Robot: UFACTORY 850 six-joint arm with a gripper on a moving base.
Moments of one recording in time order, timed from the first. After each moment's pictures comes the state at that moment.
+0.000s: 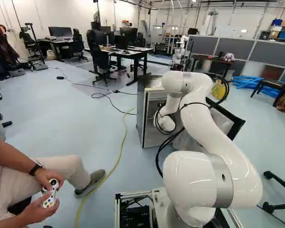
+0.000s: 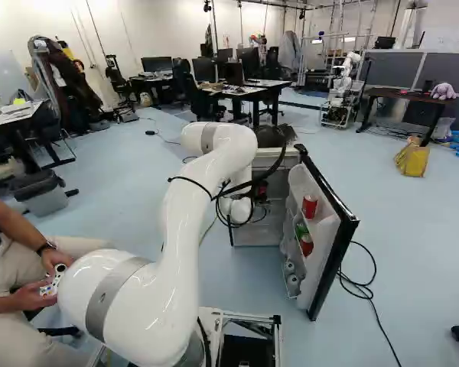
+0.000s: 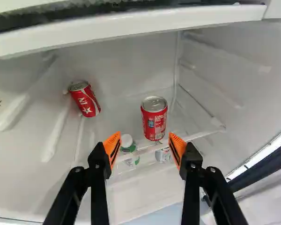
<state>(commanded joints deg) -13.0 -72.6 -75.2 -2.7 64.8 4.2</state>
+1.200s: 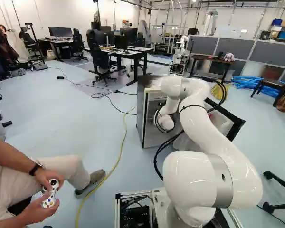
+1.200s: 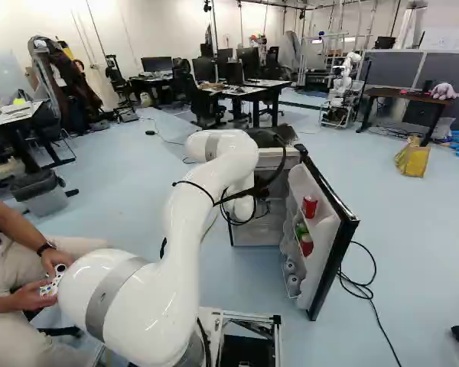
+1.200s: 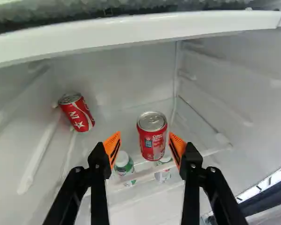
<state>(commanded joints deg) -13.5 -78.0 -84.8 -2.7 64.8 4.2</state>
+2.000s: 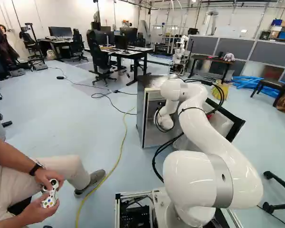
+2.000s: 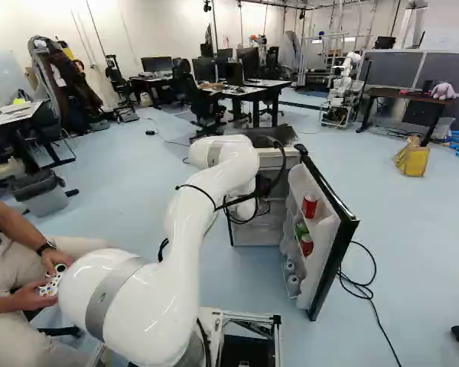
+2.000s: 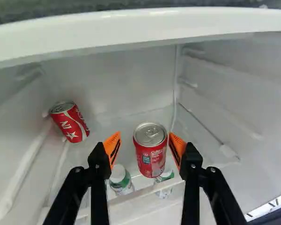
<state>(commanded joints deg) -13.6 -81.8 -91.6 -2.7 64.1 4.2</state>
